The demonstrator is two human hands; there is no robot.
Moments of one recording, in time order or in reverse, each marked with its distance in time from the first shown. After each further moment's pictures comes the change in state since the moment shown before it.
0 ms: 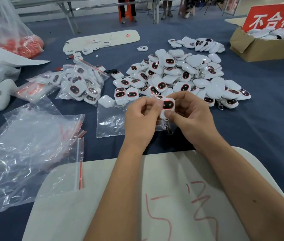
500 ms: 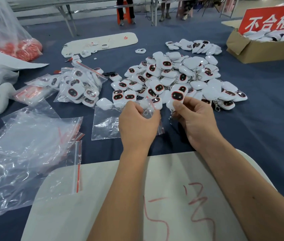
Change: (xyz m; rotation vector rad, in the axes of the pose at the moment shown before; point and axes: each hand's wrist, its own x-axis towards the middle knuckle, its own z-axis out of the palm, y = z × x) left_hand 0.001 -0.007 0.005 0.539 0.260 0.017; right_hand 0.012 0.011 -0.004 0.265 0.274 0.230
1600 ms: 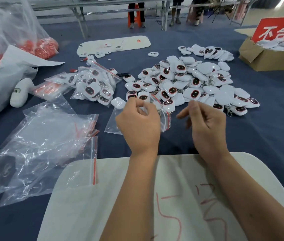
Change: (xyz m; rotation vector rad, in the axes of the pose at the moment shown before) left_hand -0.005 0.011 -0.026 -0.217 0.422 0.170; right_hand -0.031 -0.007 0.011 -0.515 -0.024 -0.507
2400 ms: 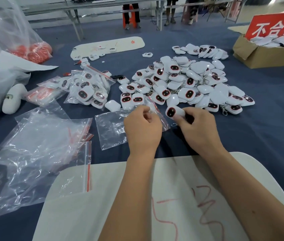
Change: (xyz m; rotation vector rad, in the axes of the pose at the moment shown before) left_hand -0.006 -0.015 0.013 0.105 -0.360 -0.083; right_hand 0.012 0.017 -0.005 -0.380 -0.161 0.193
